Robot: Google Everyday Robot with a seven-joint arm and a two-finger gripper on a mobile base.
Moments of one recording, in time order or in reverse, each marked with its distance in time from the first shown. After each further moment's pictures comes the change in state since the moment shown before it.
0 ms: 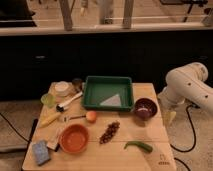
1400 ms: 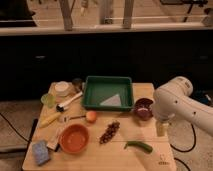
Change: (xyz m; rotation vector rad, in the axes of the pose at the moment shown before) arm -0.038 0.052 0.039 0.001 0.044 -0.128
